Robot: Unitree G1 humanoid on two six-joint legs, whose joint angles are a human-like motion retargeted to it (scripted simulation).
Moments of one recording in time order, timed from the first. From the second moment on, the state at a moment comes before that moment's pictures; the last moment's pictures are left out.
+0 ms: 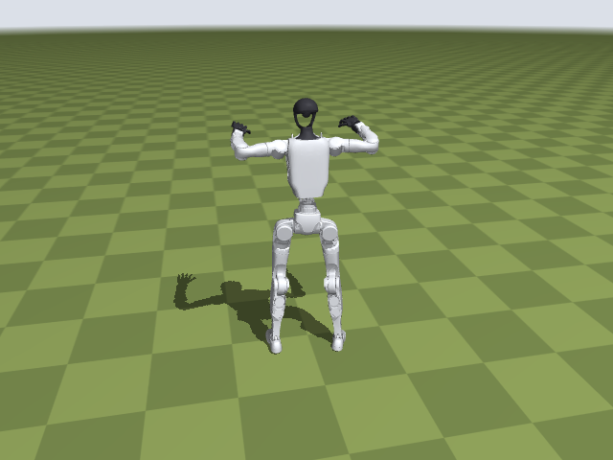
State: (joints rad) left arm 0.67 1.50 0.95 -0.23 0.32 -0.18 0.12; right arm 0.79 -1.44 -1.15 -0.32 -0.17 -0.18 -0.01; waist 0.11 -0.05 0.09; left_leg 0.03 0.08 0.13 0.10 -0.19 -0.13; right_leg 0.04 -0.20 -0.26 0.12 -0.10 0.20
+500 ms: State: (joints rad) left arm 0.76 1.48 1.05 -0.25 0.32 -0.17 0.12; right arm 0.73 -1.43 -1.09 -0.32 -0.17 -0.17 0.00; waist 0.09 -0.05 0.09; left_leg 0.03 0.09 0.13 0.11 -0.19 -0.13; right_leg 0.05 -0.20 -0.26 0.13 -0.10 0.20
